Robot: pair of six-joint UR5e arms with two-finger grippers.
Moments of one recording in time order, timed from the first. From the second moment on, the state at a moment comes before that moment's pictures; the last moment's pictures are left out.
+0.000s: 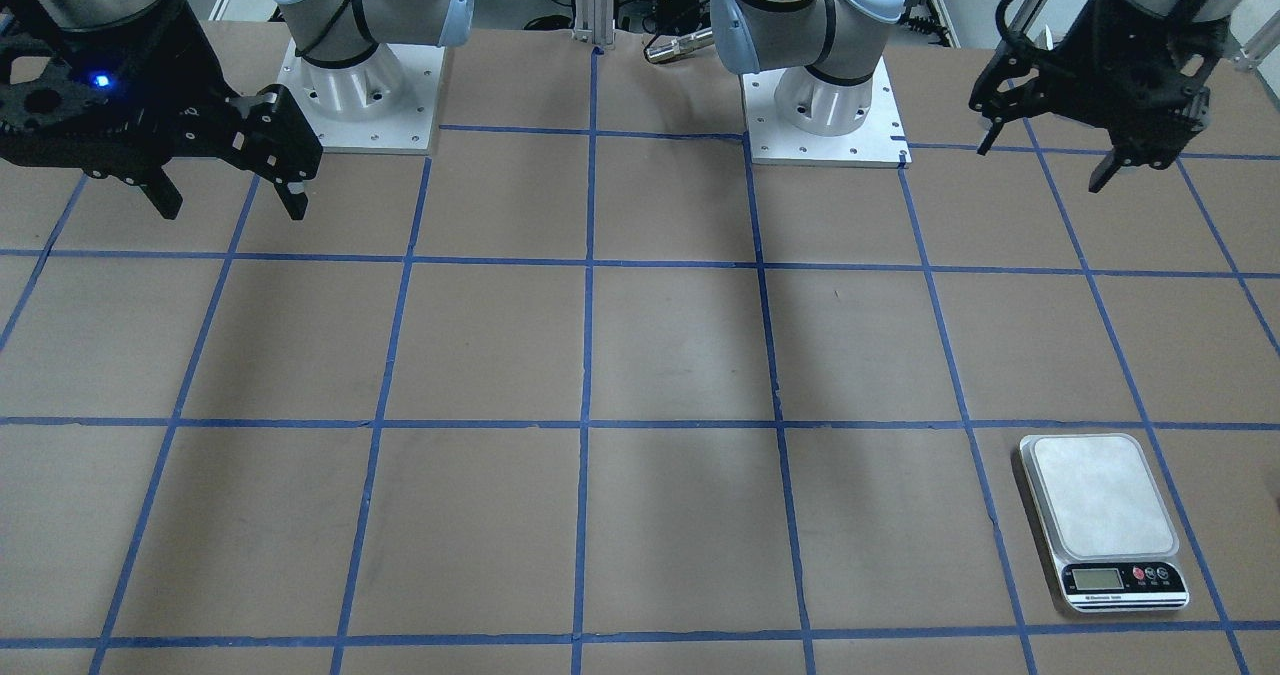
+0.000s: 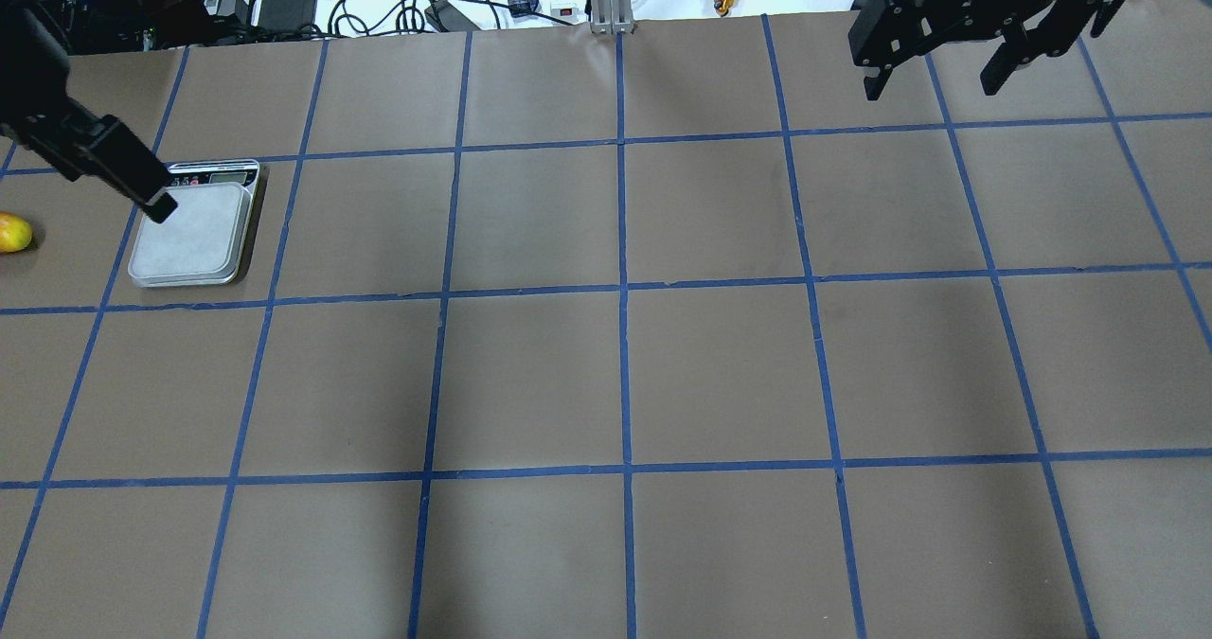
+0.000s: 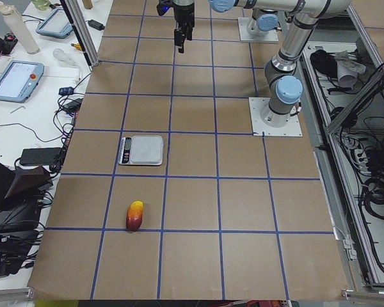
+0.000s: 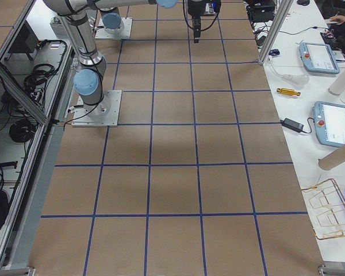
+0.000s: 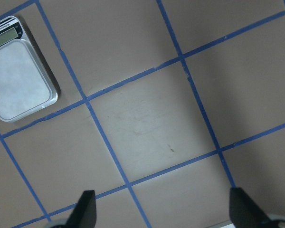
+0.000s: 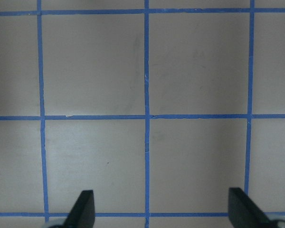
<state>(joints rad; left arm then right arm) -1.27 -1.51 -1.49 -1.73 1.65 0.79 1.54 -1.53 1.41 -1.53 -1.56 -0.04</state>
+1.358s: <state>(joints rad) -0.78 -2.15 -1.08 -1.45 1.56 1.84 1.54 -1.53 1.41 -1.53 -1.56 -0.04</state>
